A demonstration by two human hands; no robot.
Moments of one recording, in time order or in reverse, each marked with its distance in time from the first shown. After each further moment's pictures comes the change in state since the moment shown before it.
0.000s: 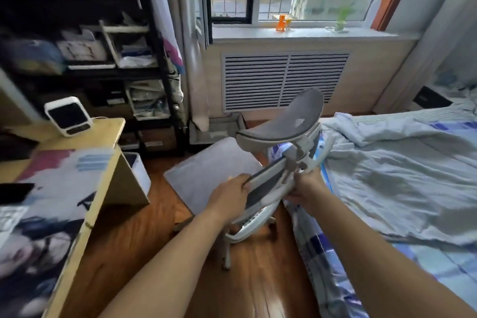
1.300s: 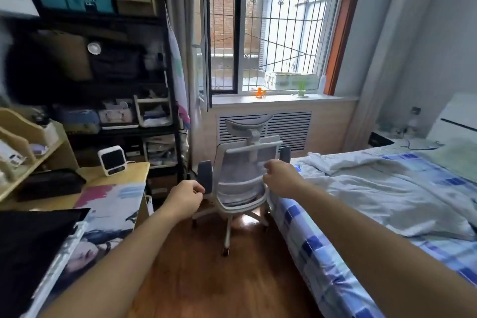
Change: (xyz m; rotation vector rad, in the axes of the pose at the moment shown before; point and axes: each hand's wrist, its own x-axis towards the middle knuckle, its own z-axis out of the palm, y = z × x) left_hand -0.280 -0.015 -0.184 -0.083 0.195 -0.049; right_hand -0.349 -0.031 0.005 -1.100 -0.006 -0.679
